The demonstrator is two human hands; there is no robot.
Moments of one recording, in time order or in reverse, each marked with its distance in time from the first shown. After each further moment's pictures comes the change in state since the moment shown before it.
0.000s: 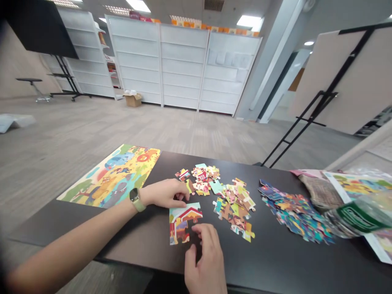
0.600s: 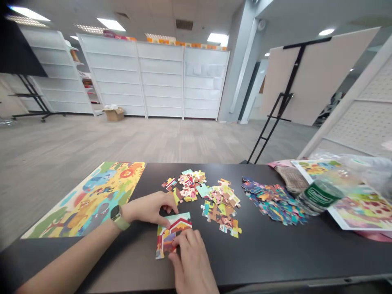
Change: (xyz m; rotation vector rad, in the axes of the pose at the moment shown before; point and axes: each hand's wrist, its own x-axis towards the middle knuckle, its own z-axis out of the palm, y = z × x) left_hand -0.001 -0.005 0.003 -0.134 -0.059 0.020; right_hand 0.009 0.001 -0.002 -0.022 -0.278 -0.006
